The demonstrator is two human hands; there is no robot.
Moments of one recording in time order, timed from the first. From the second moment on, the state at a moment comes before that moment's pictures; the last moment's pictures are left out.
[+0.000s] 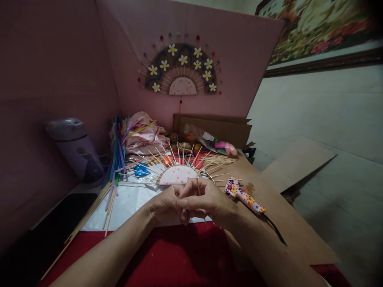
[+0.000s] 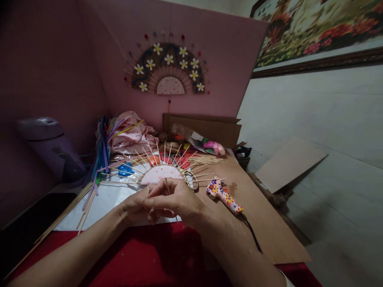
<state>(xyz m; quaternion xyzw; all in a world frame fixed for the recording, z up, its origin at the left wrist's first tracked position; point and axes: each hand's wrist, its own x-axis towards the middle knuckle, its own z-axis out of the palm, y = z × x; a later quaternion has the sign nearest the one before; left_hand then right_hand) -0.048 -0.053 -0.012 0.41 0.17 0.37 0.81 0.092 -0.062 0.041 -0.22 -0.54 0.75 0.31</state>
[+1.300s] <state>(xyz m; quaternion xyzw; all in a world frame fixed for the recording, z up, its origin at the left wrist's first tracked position) -0.050 -0.055 -0.003 0.47 0.15 0.33 0.80 0.092 -0.059 0.040 -0.25 -0.49 0.79 0.27</state>
